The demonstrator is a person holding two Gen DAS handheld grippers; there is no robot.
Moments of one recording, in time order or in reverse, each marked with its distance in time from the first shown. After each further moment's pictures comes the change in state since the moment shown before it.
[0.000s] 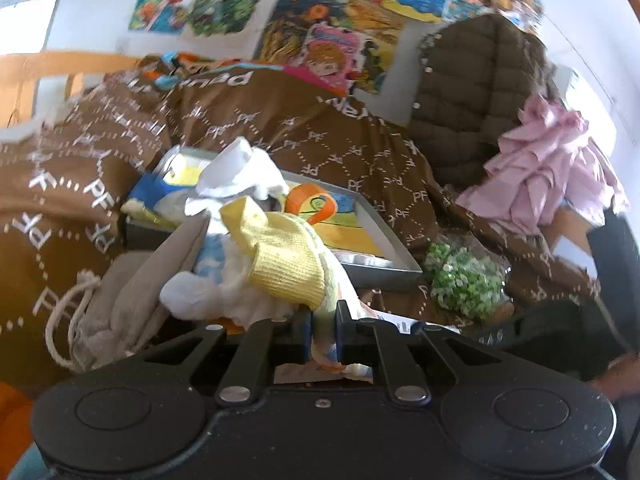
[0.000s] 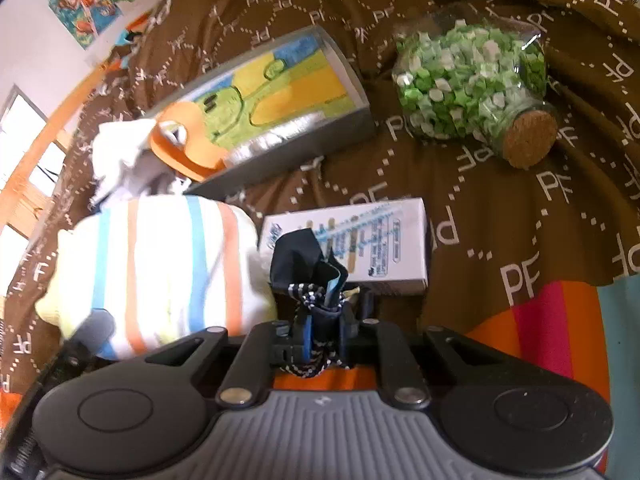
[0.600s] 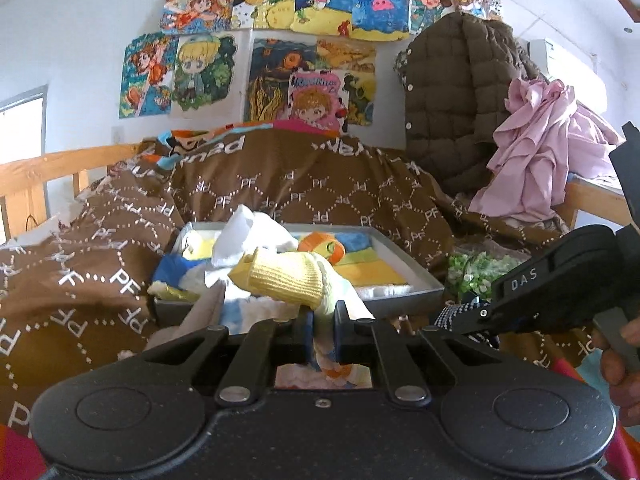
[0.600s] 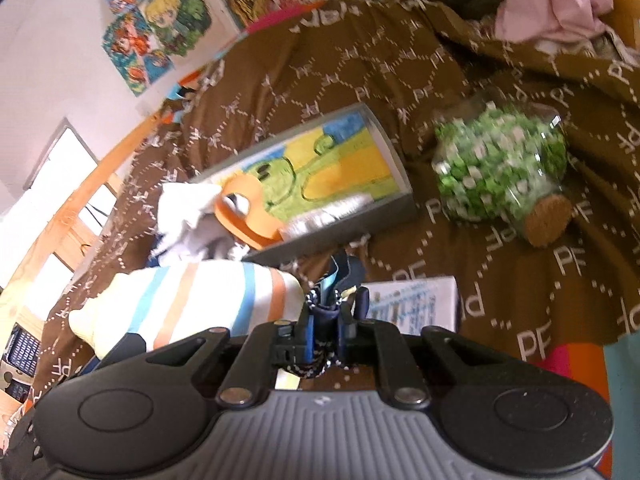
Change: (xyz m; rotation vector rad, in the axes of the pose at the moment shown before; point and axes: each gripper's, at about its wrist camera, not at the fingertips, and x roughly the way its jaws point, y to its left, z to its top) left arm -0.019 -0.022 0.004 0.222 -0.140 0.105; right arm -0.033 0.013 0.006 -0.078 -0.223 0.117
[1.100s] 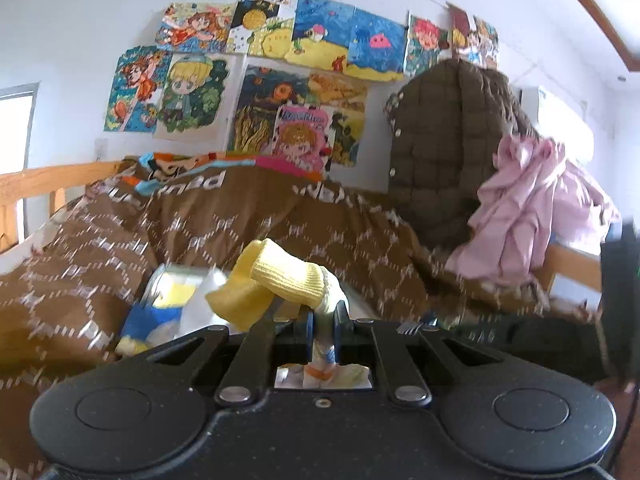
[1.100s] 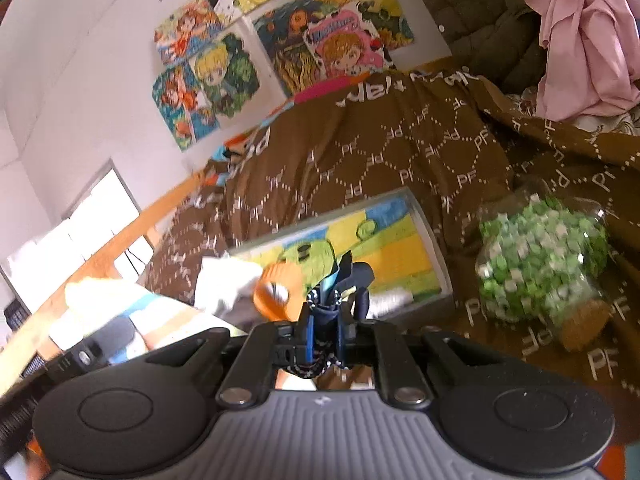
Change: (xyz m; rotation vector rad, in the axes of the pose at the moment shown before) left arm 0.016 0.001 0.060 -0.088 -0.091 -0.090; right arm 0.009 -0.002 0.033 -0.050 -0.216 0.117
